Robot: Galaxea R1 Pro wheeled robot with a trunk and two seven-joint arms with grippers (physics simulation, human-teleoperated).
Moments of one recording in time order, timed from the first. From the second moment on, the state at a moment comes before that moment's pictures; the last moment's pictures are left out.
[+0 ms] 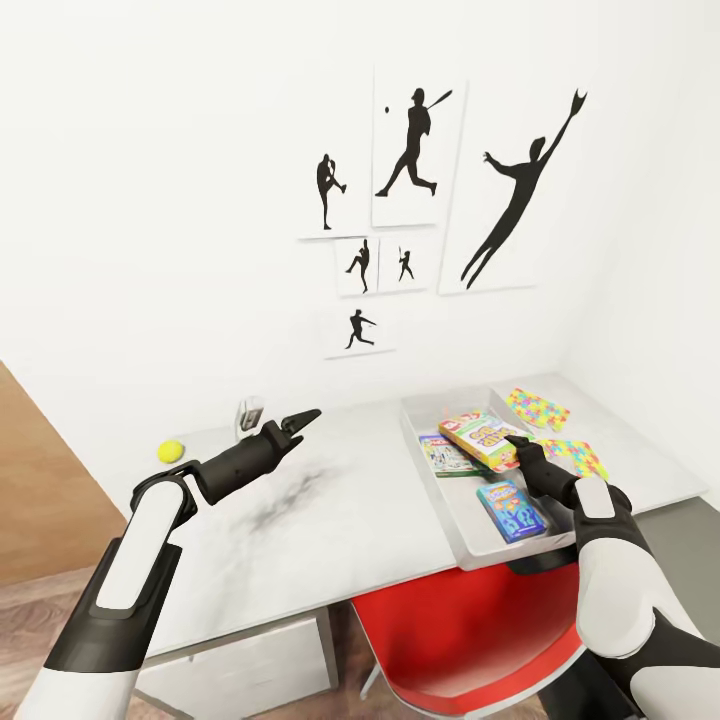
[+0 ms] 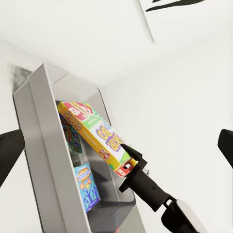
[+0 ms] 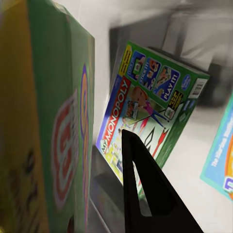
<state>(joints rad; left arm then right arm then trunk) -0.52 0.04 -0.07 -1.58 1.23 0.78 0.07 -0.92 -0.05 -0.88 -0.64 -0.45 0.63 0.10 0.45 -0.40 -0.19</state>
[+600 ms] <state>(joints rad) -0.52 0.04 -0.07 -1.60 1.29 0.79 -0.03 -0.92 -0.05 -0.88 -0.64 -0.48 0.63 0.10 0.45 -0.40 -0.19</state>
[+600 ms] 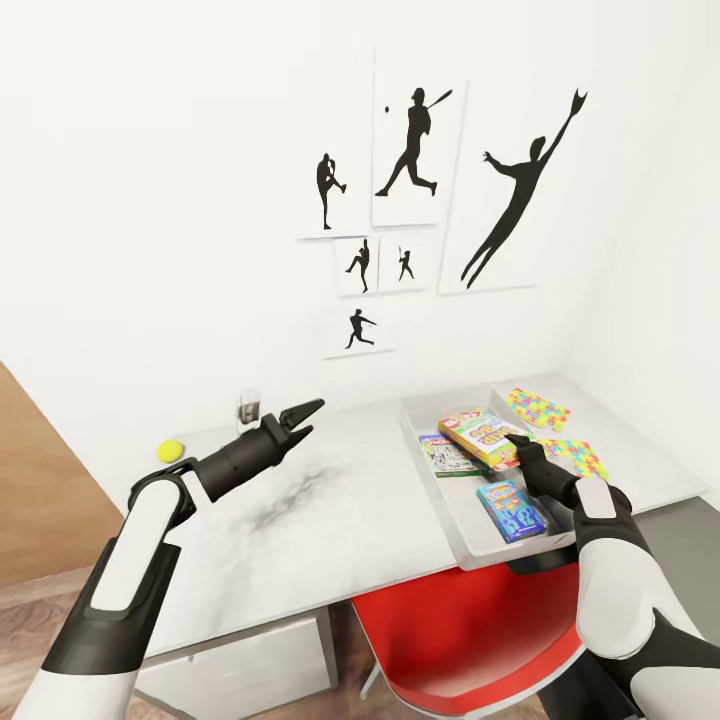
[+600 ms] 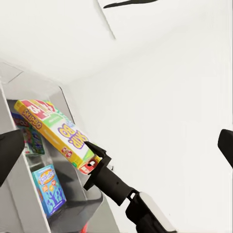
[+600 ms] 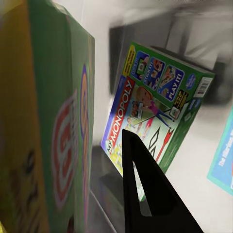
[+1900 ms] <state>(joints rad) -0.52 0.05 -0.08 -1.60 1.35 0.80 -0.11 -0.92 -0.05 -0.88 -0.64 -0.48 0.63 0.10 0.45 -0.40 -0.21</state>
